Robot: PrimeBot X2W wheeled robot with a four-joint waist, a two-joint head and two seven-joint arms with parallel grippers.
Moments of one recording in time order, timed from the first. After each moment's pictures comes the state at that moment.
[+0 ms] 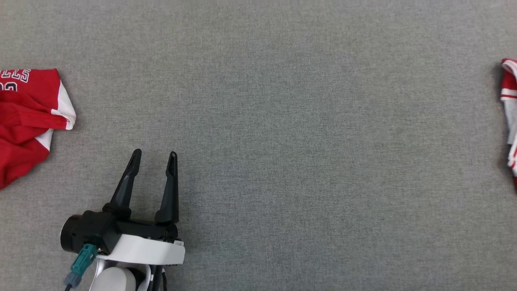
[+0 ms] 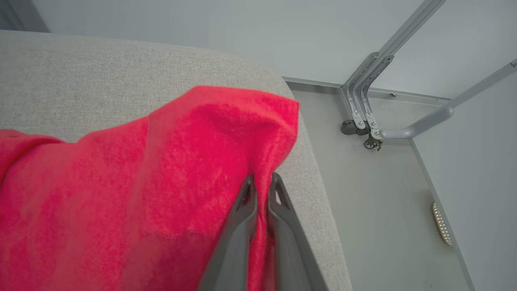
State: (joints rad) left arm -0.09 0.05 -0.11 0.04 -0.23 -0.05 -0.26; right arm -0.63 -0.91 0.16 0.72 0.65 0.13 0.16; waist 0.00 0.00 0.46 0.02
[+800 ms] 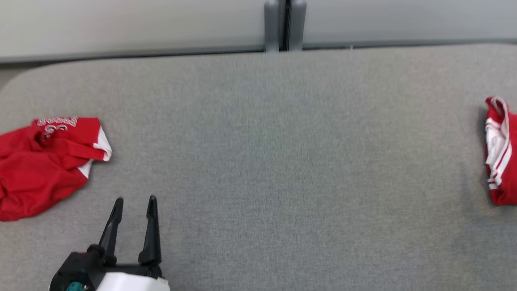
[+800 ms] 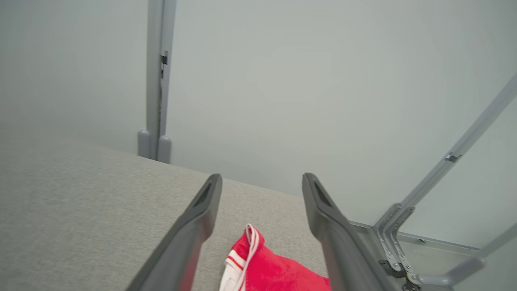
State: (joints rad) left arm 0.05 0.05 -0.06 0.06 -0.28 -0.04 -0.26; right arm -0.43 -0.62 0.02 0.45 0.31 0.13 -0.17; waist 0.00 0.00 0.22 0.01
